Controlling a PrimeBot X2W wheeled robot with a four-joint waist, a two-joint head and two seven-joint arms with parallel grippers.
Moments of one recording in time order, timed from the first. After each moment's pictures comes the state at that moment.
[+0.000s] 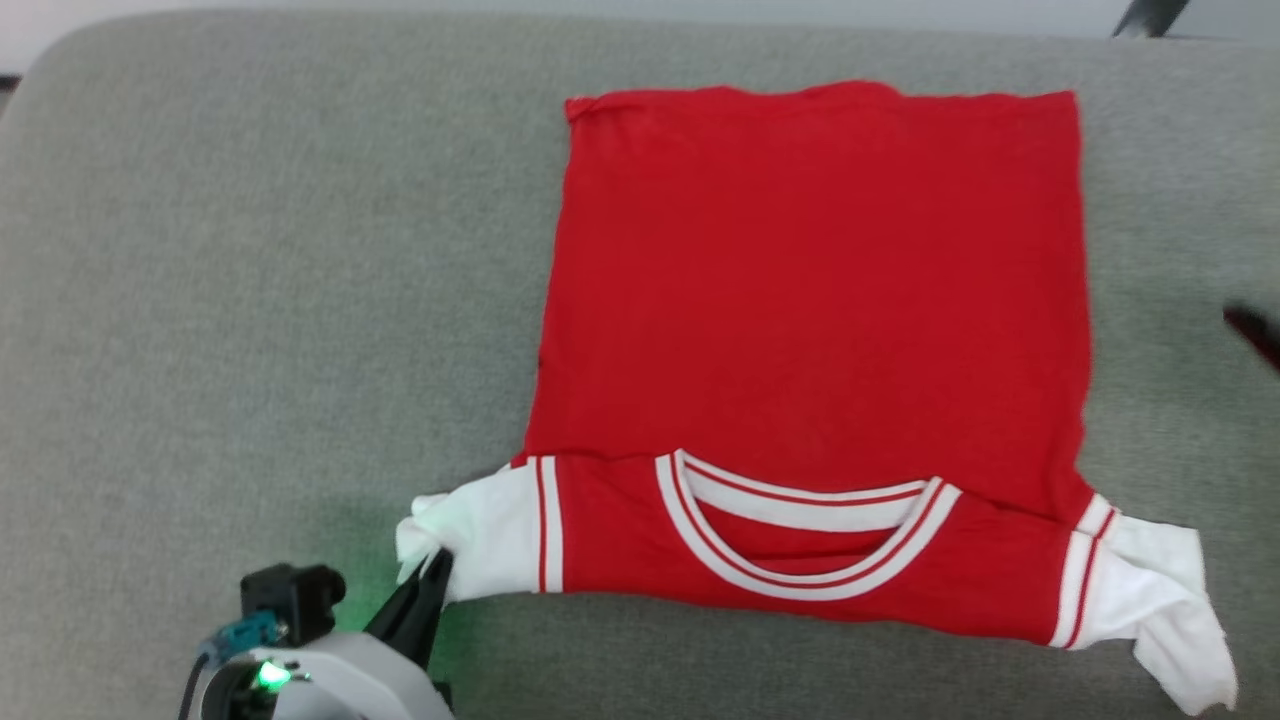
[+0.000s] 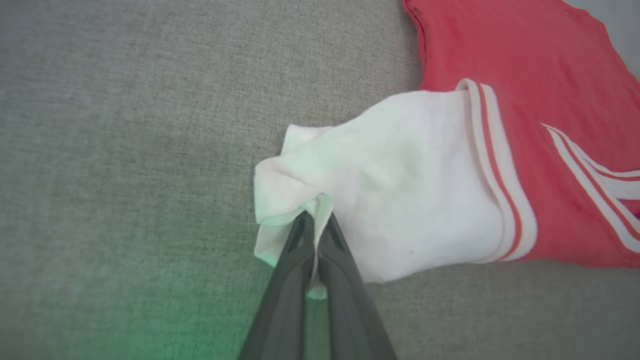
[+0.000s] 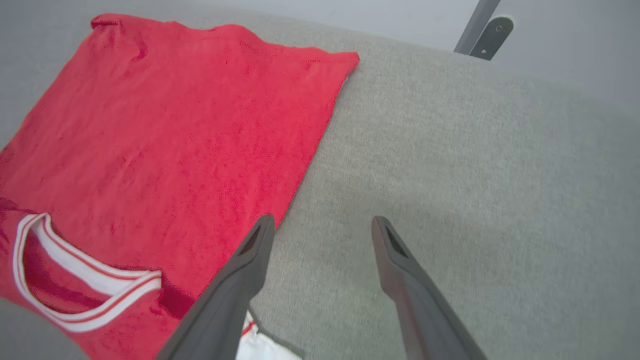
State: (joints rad) left arm -0.15 0.56 -0.60 0.10 -0.93 0.19 -0.13; right arm -0.39 -0.63 -0.05 -0.18 0.72 0.13 0.94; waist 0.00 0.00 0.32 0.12
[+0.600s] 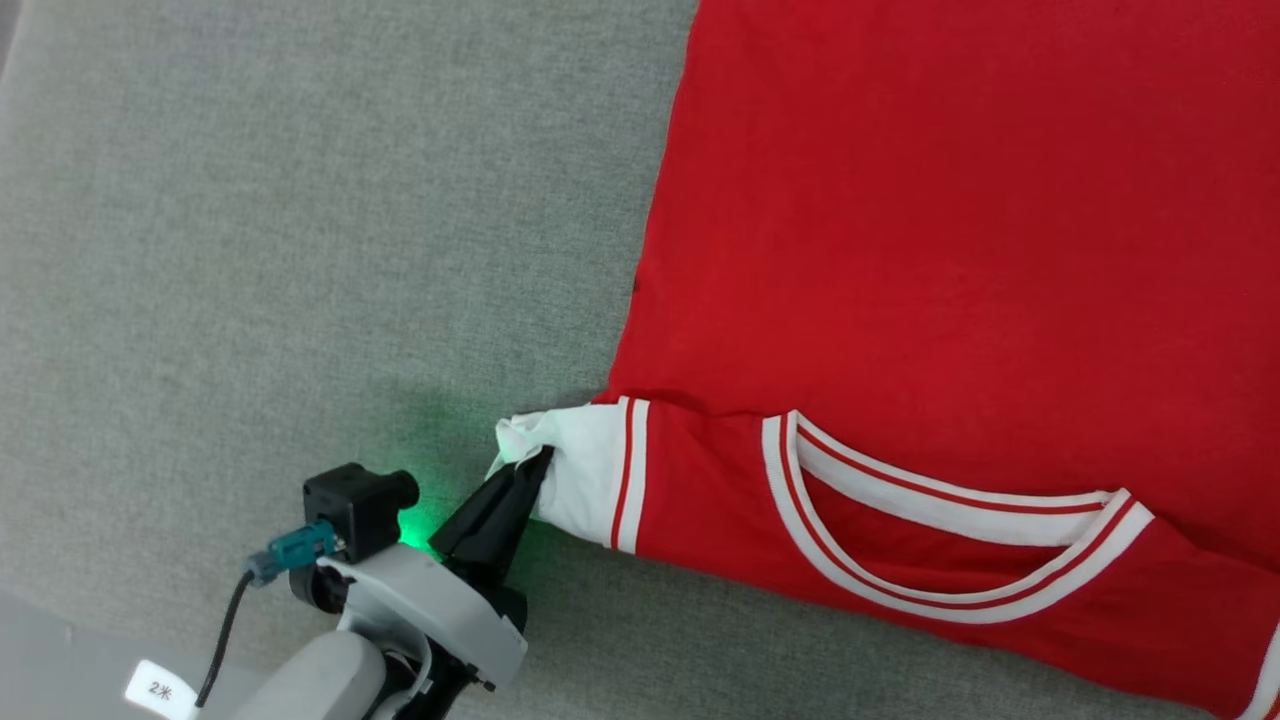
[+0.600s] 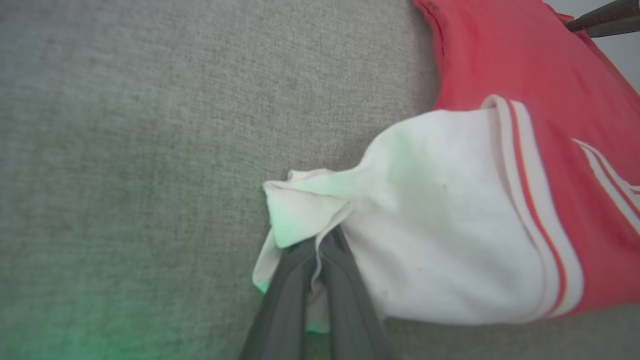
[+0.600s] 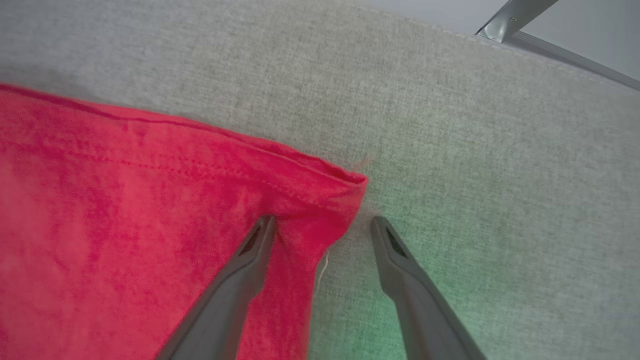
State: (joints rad) left arm -0.35 0.47 -0.65 0.17 -0.88 0.04 -0.18; right arm -1.26 -0.50 0.19 0.75 0.36 0.13 0.95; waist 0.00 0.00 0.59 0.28
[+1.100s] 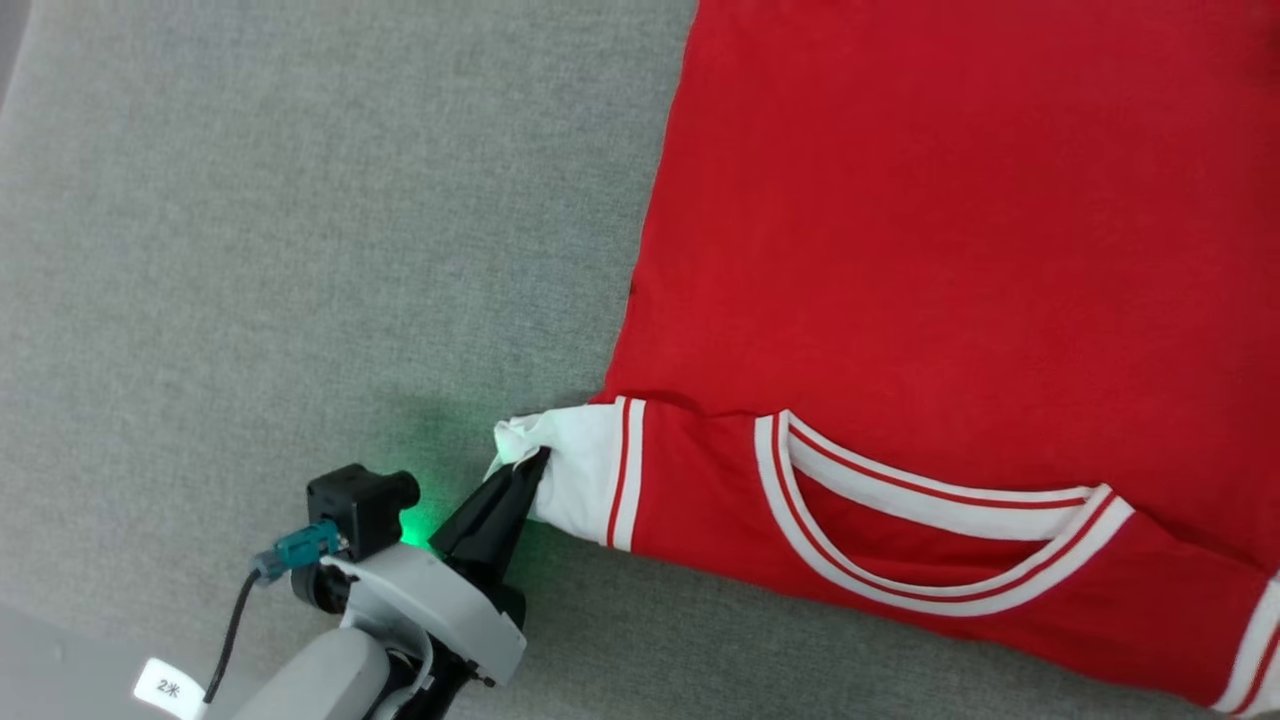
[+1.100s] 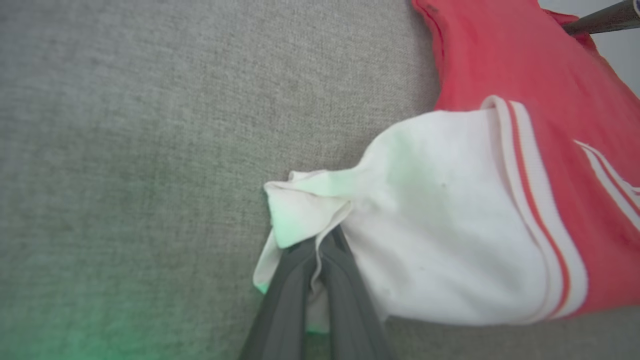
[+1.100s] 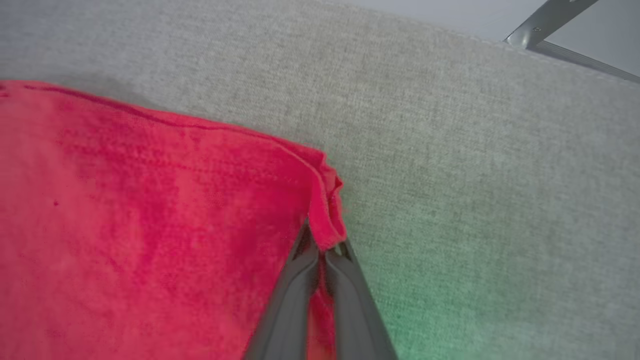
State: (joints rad) left arm -0.37 0.45 -0.66 0.24 -0.88 0.02 -0.21; right arm -1.29 -0.46 0.23 0.86 0.39 0.13 0.85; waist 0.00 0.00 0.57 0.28
